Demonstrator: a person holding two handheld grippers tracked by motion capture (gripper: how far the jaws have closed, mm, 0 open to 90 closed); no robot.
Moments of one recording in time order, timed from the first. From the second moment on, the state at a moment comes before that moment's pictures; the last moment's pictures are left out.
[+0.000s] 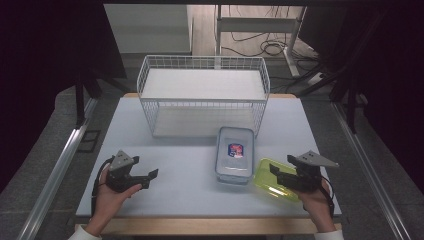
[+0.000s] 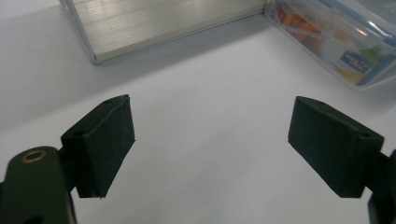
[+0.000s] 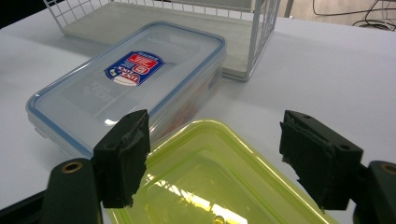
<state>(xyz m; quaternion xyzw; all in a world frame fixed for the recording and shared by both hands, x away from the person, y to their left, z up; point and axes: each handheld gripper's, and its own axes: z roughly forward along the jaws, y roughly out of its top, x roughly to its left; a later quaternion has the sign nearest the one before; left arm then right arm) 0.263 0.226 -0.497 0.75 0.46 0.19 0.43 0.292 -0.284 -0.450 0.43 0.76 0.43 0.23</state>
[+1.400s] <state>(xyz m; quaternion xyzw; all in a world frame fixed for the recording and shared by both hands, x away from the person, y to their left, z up) 0.259 0.234 -0.503 0.75 0.46 0.17 0.44 0.372 -0.222 -0.473 0.40 0.84 0.30 0.19</state>
